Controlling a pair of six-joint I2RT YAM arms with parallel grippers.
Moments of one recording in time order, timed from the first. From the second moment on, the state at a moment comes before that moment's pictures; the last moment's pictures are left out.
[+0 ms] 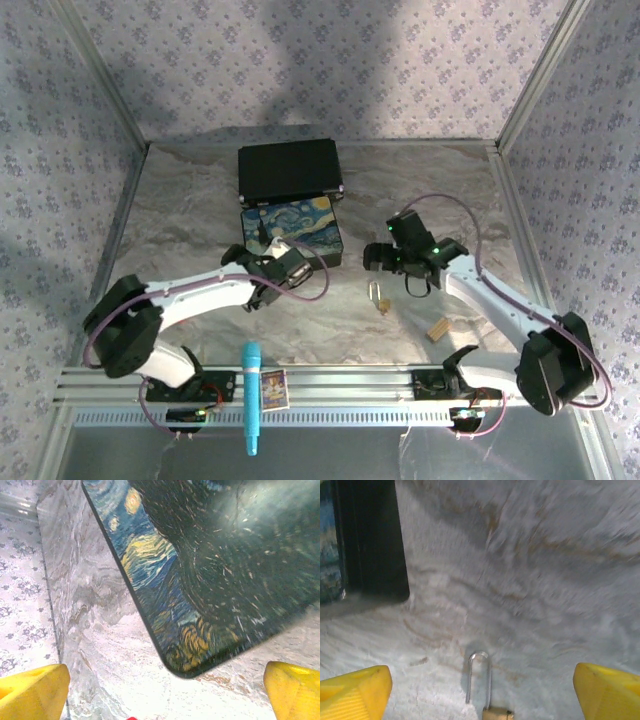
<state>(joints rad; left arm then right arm) -0.94 1.42 0.86 -0.78 -0.85 -0.26 0.50 1.20 0.85 -0.62 0.08 0.51</state>
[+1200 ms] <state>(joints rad) -0.02 1.55 0.35 0.69 -0.26 -0.07 -0.01 1.52 0.36 0.68 0.11 0.00</state>
